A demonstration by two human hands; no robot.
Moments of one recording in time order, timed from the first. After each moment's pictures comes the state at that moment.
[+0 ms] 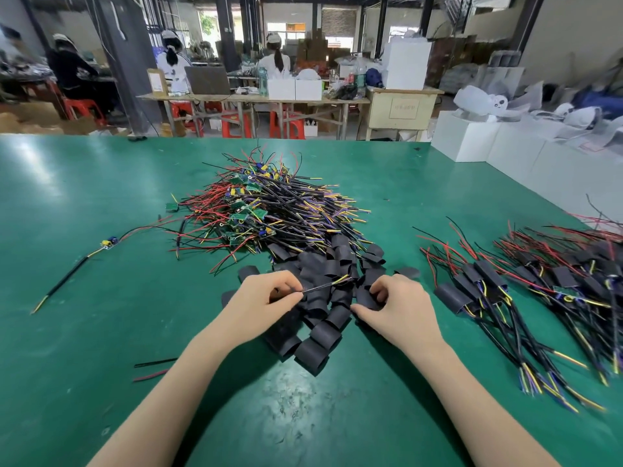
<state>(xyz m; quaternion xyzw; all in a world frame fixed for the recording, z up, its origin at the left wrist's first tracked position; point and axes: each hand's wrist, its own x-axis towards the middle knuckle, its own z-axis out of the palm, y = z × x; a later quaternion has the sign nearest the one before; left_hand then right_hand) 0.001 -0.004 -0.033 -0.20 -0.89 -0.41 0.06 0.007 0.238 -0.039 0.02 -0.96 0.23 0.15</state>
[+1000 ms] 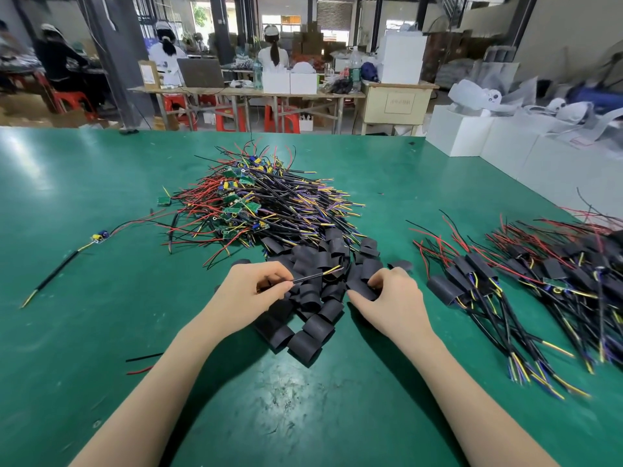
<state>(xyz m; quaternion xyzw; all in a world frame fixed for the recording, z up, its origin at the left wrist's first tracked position) 0.001 -0.008 -0.031 -0.22 -0.88 -0.42 0.09 0.003 0.237 -0.046 -0.04 -0.95 0.26 0.14</state>
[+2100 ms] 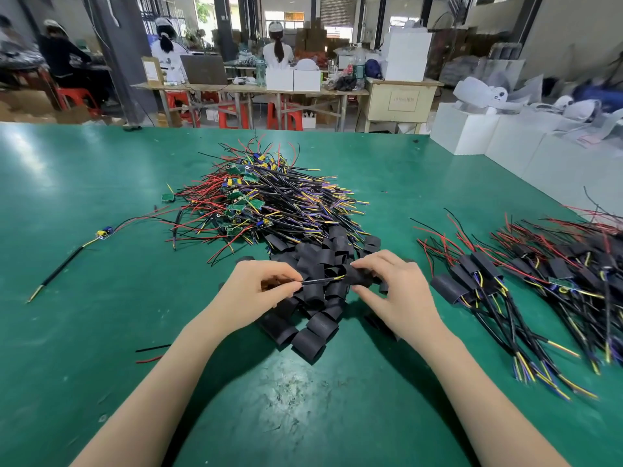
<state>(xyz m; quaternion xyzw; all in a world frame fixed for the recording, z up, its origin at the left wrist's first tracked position) 0.007 -0.005 -0.023 -0.22 -0.86 -0.45 0.07 0.012 0.244 -0.026 0.19 -0.92 0.27 0.22</state>
